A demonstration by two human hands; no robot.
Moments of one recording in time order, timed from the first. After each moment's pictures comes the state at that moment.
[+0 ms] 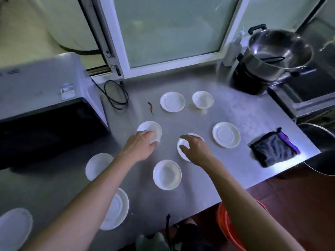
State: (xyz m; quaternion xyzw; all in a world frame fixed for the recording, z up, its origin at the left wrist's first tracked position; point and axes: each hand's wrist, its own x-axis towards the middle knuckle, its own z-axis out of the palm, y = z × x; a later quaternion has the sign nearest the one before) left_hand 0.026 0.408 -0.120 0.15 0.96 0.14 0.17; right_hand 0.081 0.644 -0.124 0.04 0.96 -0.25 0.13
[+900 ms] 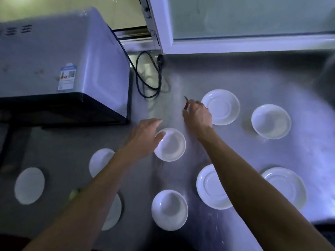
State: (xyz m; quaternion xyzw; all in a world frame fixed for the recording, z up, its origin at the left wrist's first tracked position) left_hand -0.076 0.398 -0.158 -0.08 0.96 0.17 0.19; right_hand -0.192 0.562 -0.221 -0.06 0.96 -0.24 0.16
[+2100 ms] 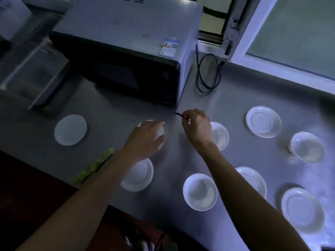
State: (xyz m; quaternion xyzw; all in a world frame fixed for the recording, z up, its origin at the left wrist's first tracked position) left_hand 0.095 0.301 -0.122 -0.20 0.95 0.23 0.08; right_hand -0.046 0.447 -0.159 -0.27 0.91 -0.30 0.07
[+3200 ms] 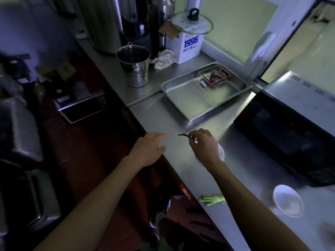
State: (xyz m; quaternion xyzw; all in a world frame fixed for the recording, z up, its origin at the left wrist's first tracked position) left_hand 0.518 -0.054 -0.071 -0.41 0.88 0.24 0.00; right_hand 0.309 0.034 -0.083 -0.55 0.79 -0.25 0.05
